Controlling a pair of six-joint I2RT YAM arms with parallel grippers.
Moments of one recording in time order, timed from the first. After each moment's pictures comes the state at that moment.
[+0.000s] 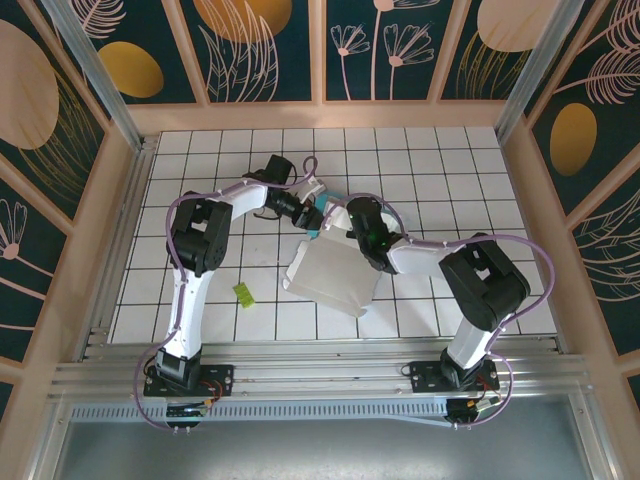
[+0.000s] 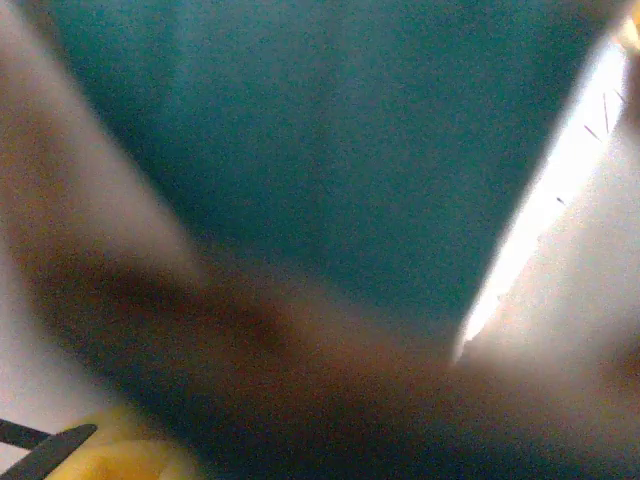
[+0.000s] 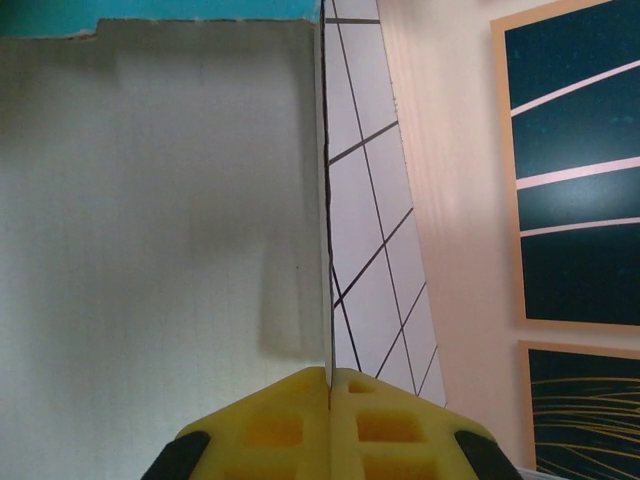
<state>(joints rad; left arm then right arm) -0.40 2.31 1.67 -0.50 0.90 0.37 0.67 1.71 0.84 0.38 0.48 -1.04</state>
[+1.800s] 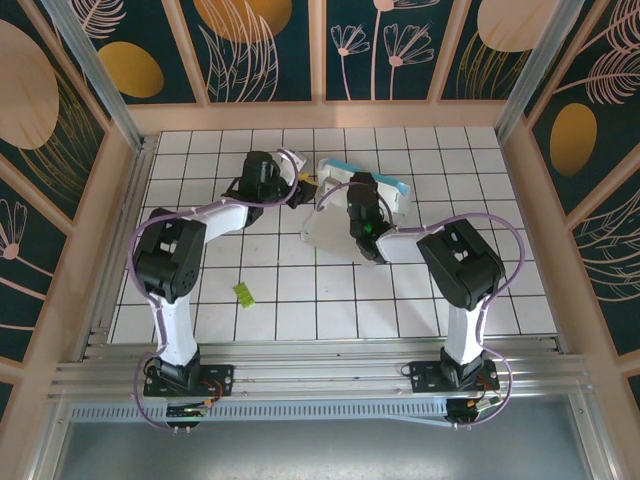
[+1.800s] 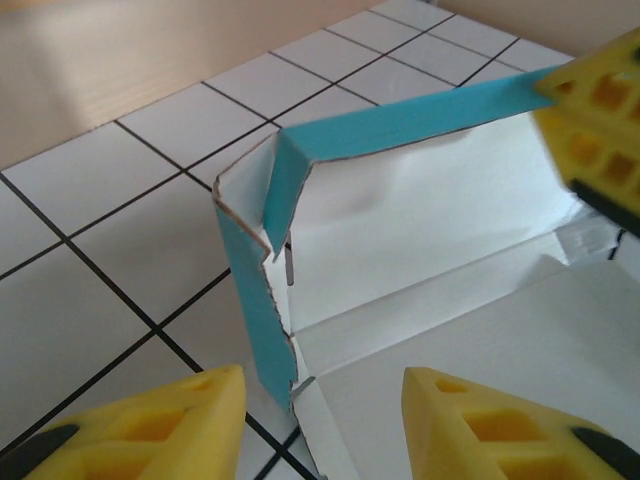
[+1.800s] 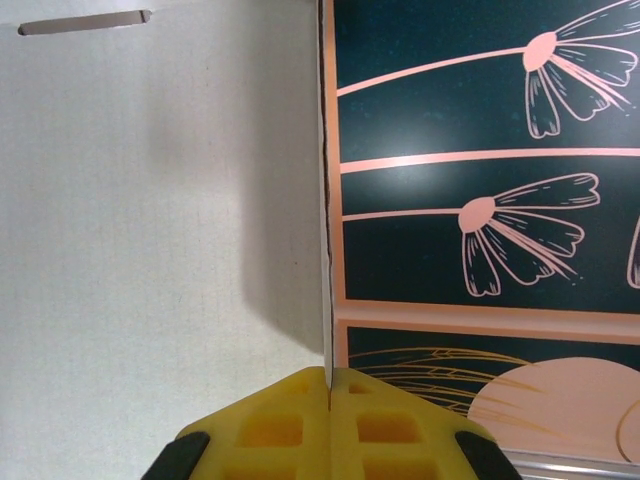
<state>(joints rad) -0.39 1.99 1.26 0.28 0.49 0.12 0.64 1.90 0.96 0.78 0.67 -1.42</state>
